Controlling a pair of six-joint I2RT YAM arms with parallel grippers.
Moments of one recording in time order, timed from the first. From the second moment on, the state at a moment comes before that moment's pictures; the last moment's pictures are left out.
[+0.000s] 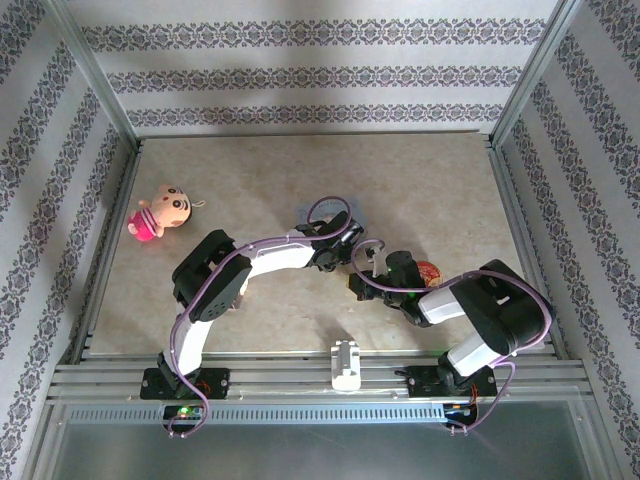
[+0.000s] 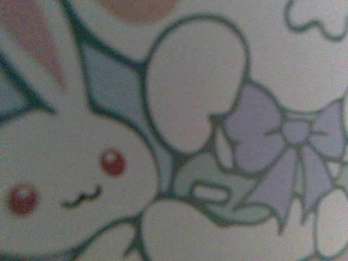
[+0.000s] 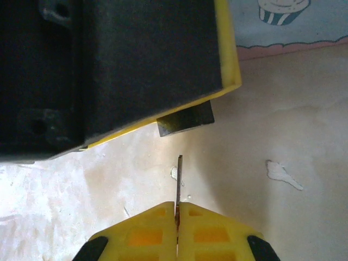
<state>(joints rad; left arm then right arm) -0.82 2.05 1.39 -0.41 -0.09 -1.21 0.51 1.57 0.26 0.72 -0.41 0.55</state>
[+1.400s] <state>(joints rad) -0.82 2.04 1.37 -0.38 -0.07 -1.21 0.45 1.62 0.27 0.81 -0.50 0.54</state>
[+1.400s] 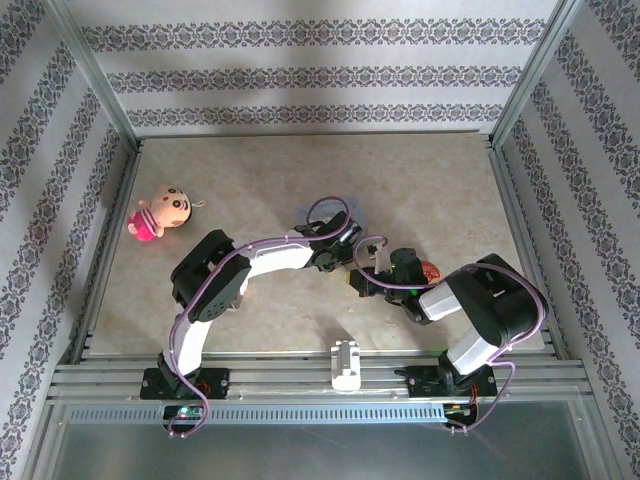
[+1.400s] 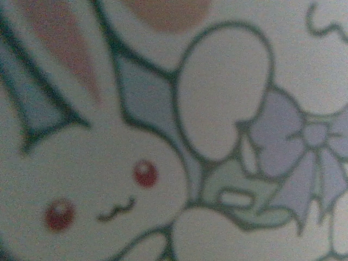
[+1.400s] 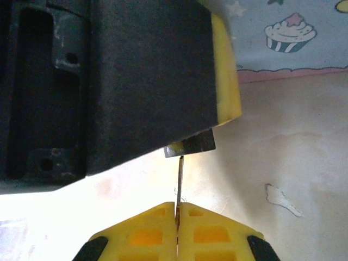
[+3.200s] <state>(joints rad) -0.79 1.93 1.19 -0.23 -0.08 -1.37 0.46 1.63 0.25 1.01 -0.43 0.71</state>
